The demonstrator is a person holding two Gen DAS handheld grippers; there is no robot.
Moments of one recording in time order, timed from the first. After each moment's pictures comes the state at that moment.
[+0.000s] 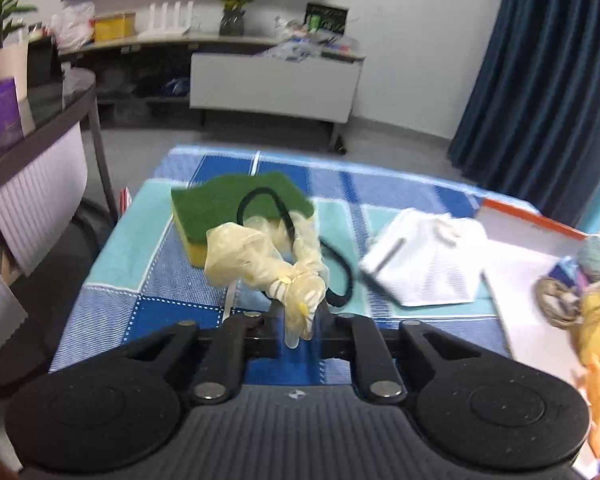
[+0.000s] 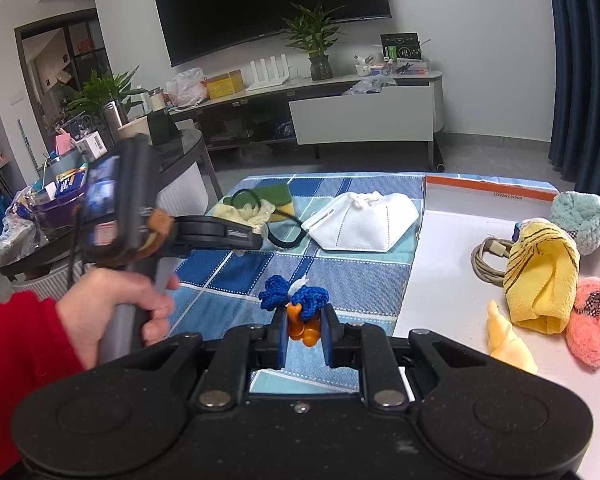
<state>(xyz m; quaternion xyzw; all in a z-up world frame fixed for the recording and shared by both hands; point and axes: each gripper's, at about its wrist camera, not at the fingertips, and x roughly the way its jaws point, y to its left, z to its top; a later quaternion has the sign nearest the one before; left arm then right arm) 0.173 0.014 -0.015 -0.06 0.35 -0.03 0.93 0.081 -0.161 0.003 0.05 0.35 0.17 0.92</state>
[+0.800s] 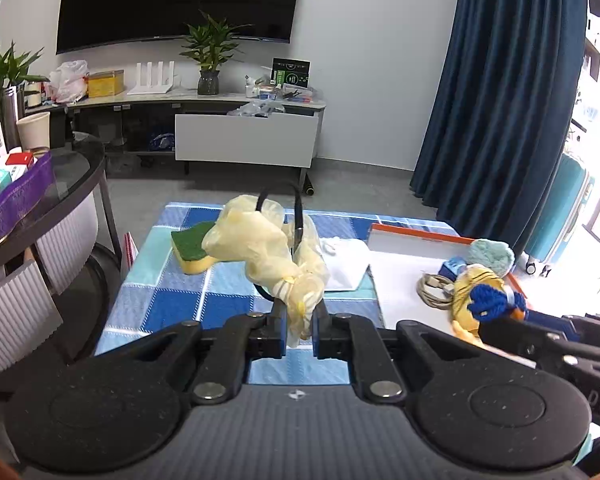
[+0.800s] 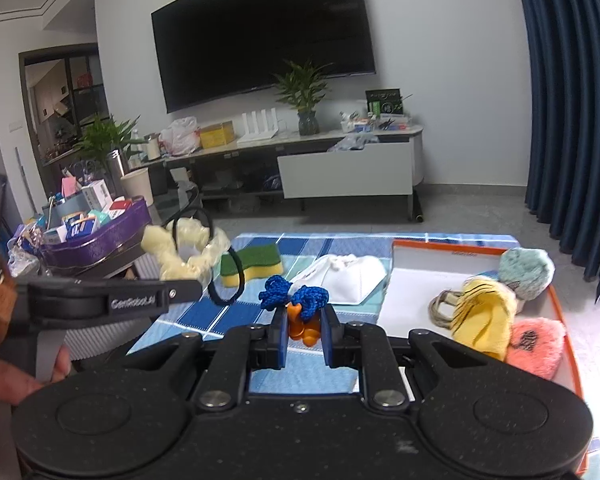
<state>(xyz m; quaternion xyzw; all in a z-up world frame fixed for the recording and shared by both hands) 0.054 -0.038 0.067 -0.05 0.30 -0.06 0.95 0.033 -0.185 0.059 0.05 0.28 0.14 0.95</state>
